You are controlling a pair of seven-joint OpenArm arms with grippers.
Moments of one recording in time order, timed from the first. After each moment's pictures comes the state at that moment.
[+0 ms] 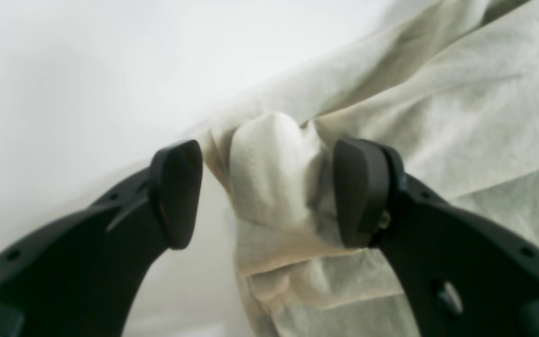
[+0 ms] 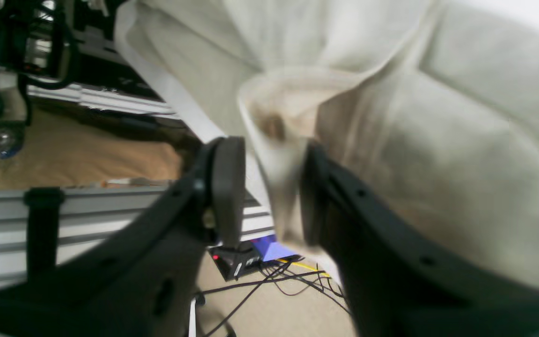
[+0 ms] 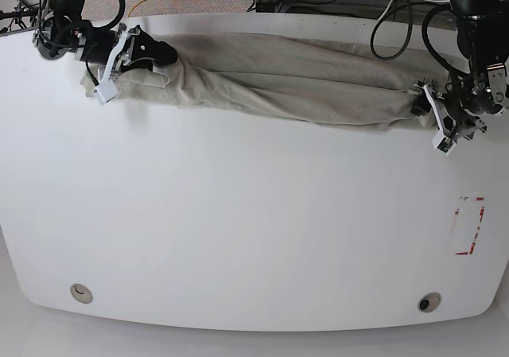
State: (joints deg) left arm 5.6 -27.1 -16.8 87.9 -19.1 -42.9 55.1; right arm -21.9 21.8 25.5 93.7 85.3 40.7 -83.9
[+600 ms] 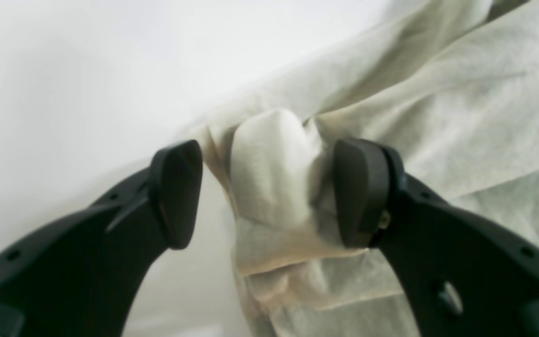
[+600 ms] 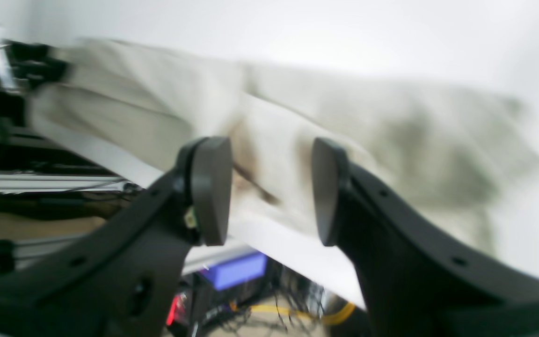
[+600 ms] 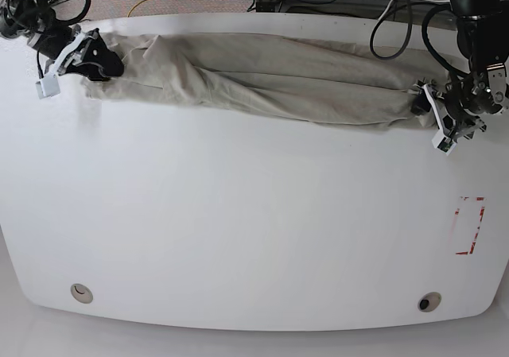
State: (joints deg) left arm 5.3 -26.8 -16.9 87.4 -19.2 -42.8 55.0; right arm -24.6 17.6 44.9 101.6 83.9 40.7 -83.9
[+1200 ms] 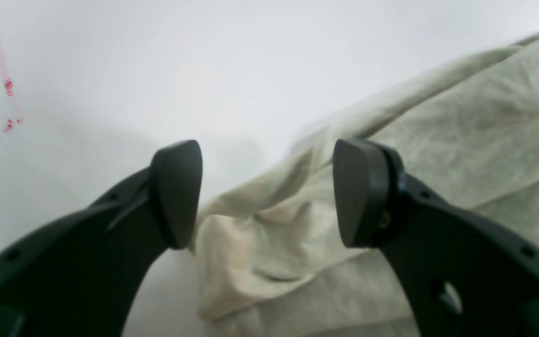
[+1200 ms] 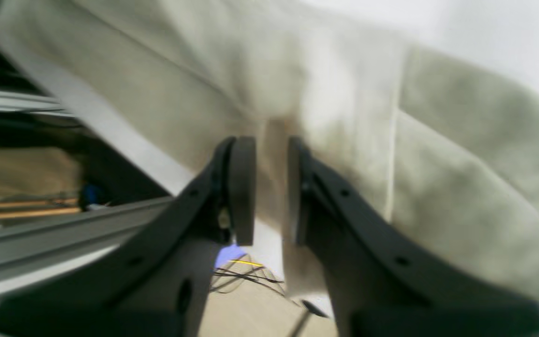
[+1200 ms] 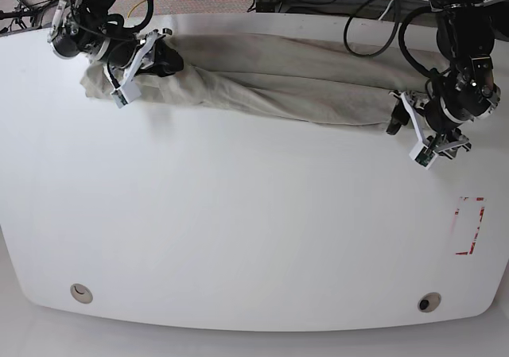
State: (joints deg) left arm 5.8 -18.8 -17.2 105.0 -19.4 -42.8 59.9; right arm -20.2 7.8 28.5 107.9 55.8 40.7 -82.7
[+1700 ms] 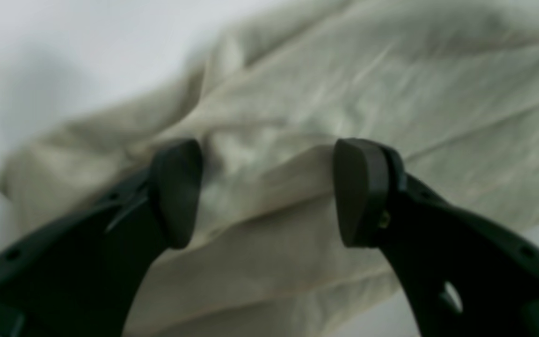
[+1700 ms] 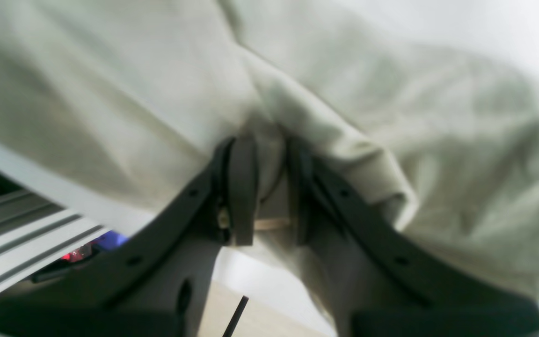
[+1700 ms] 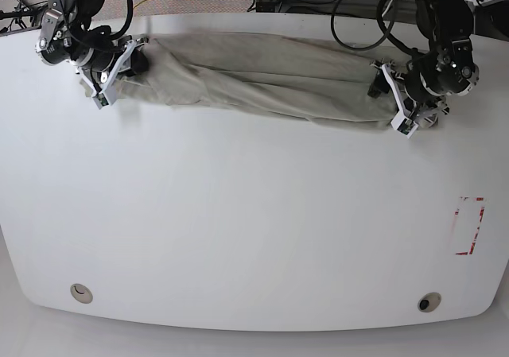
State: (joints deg) left arm 12.2 -14.0 -17.8 100.6 -19.0 -42.9 62.6; right arm -18.5 14.5 28.5 96.9 39.6 40.8 -73.7
